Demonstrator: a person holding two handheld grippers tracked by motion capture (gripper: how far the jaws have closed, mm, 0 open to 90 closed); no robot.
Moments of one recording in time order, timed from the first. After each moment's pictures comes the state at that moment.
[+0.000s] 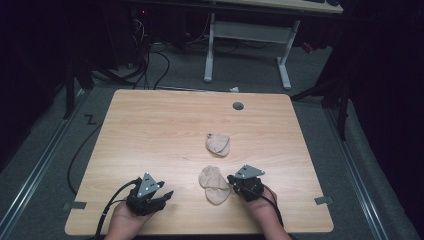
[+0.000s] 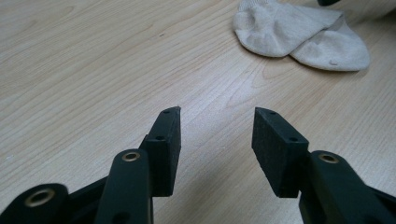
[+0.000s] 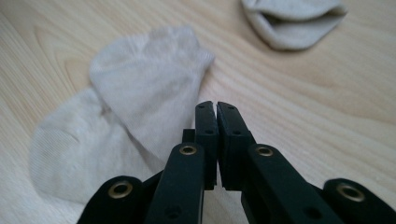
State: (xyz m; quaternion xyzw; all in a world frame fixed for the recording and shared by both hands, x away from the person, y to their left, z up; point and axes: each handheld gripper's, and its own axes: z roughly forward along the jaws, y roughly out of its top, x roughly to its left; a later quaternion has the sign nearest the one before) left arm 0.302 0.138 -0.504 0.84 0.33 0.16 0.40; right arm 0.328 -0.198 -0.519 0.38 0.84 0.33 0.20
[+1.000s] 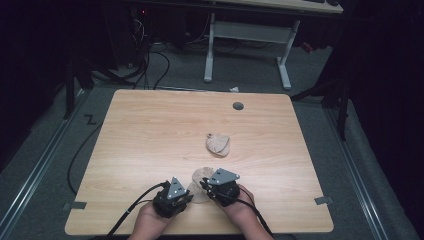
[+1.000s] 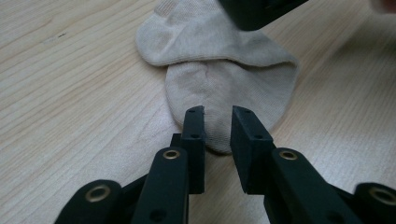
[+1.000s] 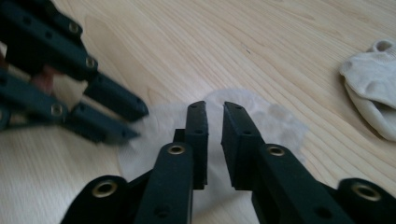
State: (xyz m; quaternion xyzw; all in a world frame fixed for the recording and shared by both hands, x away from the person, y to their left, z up) left arm 0.304 0.075 -0.527 0.87 0.30 0.11 0.38; right arm 0.318 -0.126 -0.502 0.31 0.85 0.38 0.19
